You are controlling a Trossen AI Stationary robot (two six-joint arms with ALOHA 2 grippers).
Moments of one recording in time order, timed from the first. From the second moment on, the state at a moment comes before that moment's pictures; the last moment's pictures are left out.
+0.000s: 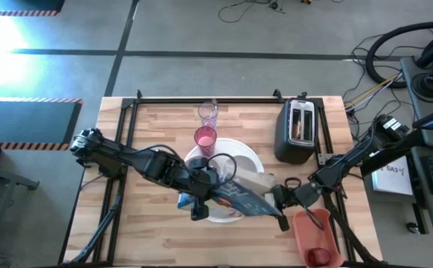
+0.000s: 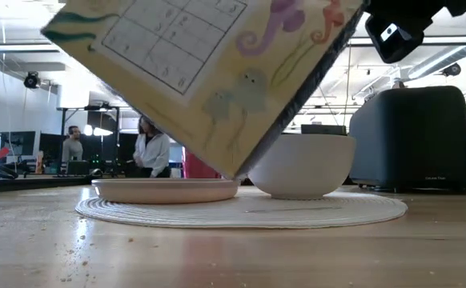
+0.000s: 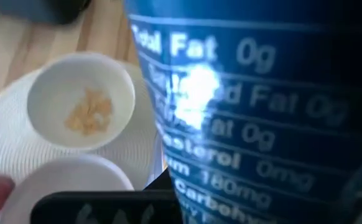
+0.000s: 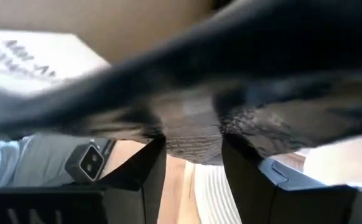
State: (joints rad) left arm -0.35 1.72 1.74 -0.87 -0.13 -0.41; right arm 0.59 1.26 0.56 0.46 0.36 0.32
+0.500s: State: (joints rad) left arm -0.34 1.71 1.75 -0.90 -0.10 -0.36; right arm 0.59 1.26 0.56 0.48 0.37 0.30
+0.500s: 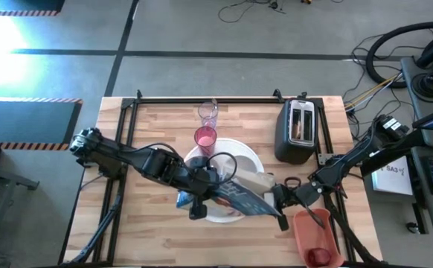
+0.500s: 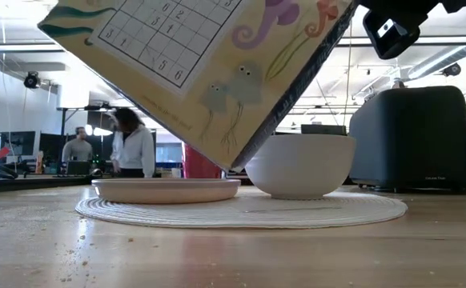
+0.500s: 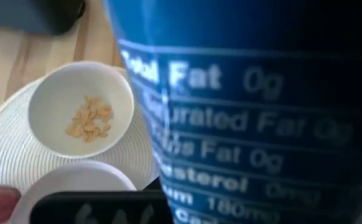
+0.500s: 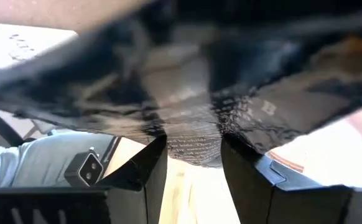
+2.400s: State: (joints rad) left arm -0.03 1.66 1.91 -1.33 0.36 -0.81; right arm 0.59 0.74 0.57 -0.52 0.47 0.64
